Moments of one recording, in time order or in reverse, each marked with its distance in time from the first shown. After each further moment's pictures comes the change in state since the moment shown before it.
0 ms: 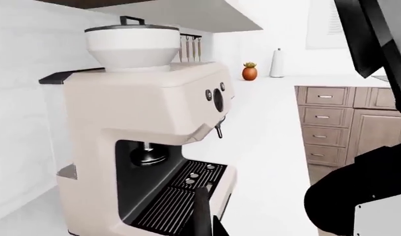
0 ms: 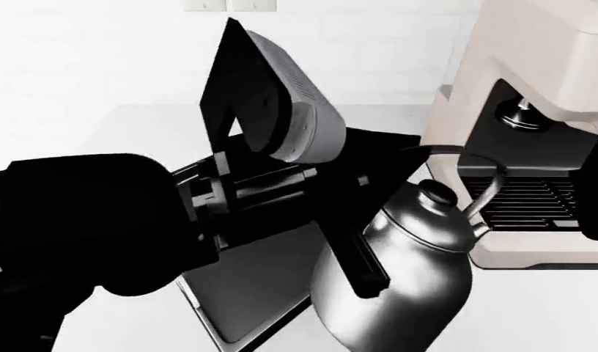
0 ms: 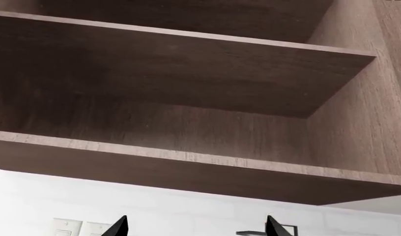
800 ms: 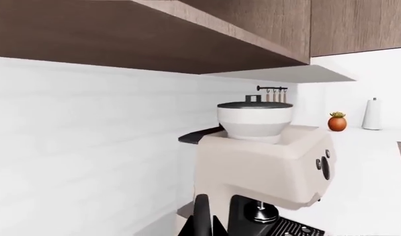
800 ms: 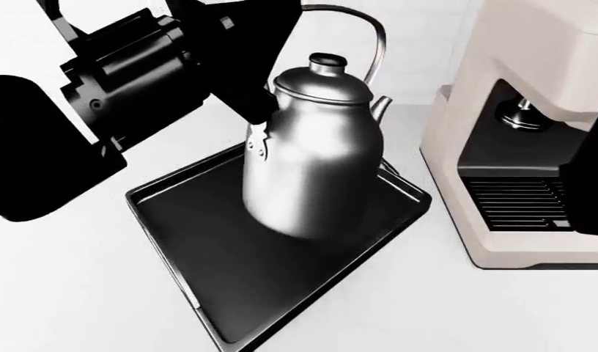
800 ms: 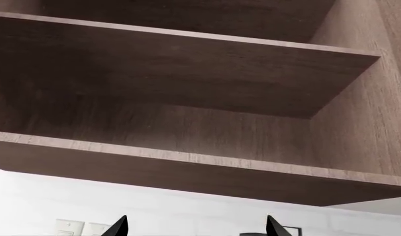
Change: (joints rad) left arm -0.077 -0.147 -0.152 -0.126 0.026 0.068 -0.047; right arm 0.012 -0.015 -0.033 0.000 -0.028 -0.002 0.000
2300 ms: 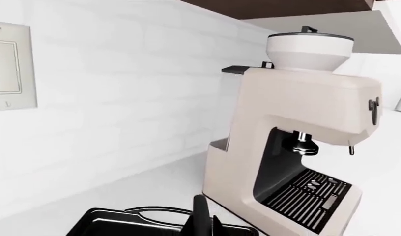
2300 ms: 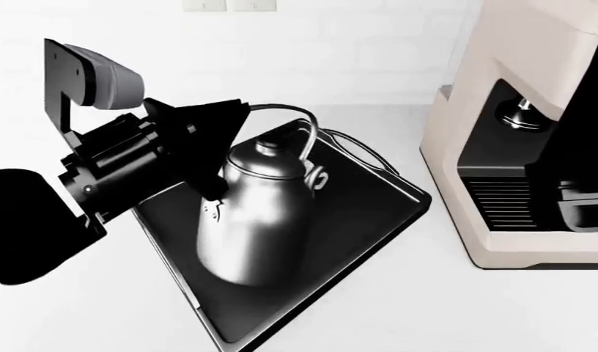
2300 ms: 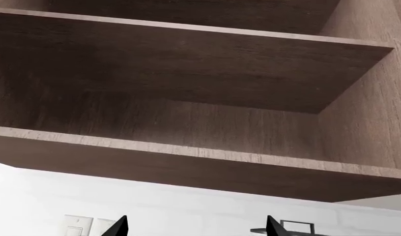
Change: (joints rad) left arm 0.319 -0.176 -0.039 0.048 0.071 0.073 0.115; right arm -0.014 -0.065 -0.024 0.000 -0.035 0.034 0.000
